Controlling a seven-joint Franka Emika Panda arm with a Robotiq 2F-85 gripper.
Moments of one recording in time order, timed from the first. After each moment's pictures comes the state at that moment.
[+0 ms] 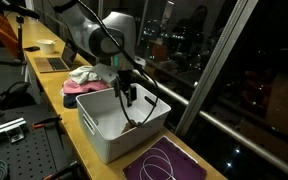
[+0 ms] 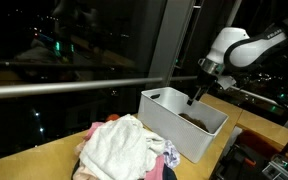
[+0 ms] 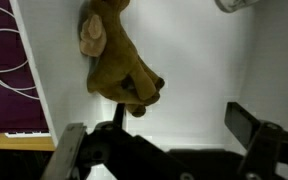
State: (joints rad) arm 0.01 0.25 -0.02 -2.21 -0.14 2.61 0.00
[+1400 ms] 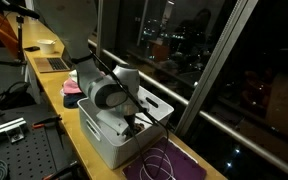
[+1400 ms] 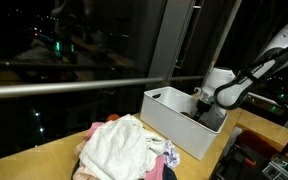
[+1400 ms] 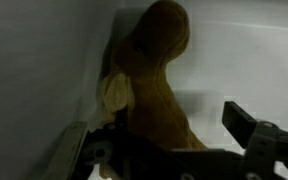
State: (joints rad) arm -0.07 0.57 -0.10 -2.16 -0.23 2.85 -0.20
